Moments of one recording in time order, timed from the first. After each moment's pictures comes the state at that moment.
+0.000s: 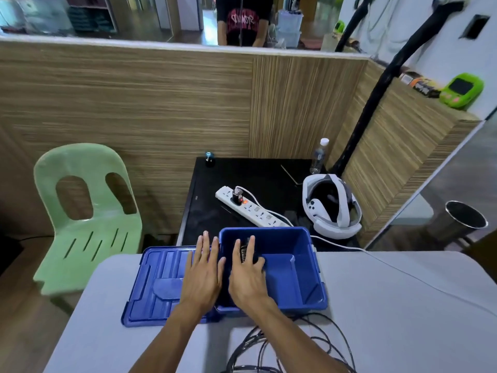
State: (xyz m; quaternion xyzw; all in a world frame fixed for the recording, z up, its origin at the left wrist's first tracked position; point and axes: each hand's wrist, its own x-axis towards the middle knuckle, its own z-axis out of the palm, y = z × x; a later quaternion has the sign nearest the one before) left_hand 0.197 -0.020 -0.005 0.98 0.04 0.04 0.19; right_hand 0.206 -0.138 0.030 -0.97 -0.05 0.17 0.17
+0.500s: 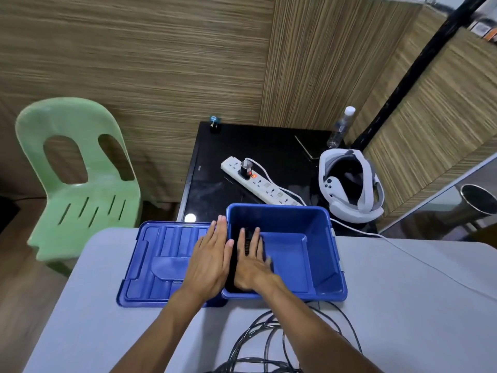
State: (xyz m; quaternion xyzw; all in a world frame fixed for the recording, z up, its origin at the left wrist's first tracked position) left_hand 0.206 -0.016 -0.017 0.95 0.00 0.00 0.31; right_hand 0.239 -0.134 -0.024 -0.91 -0.06 0.38 0.16
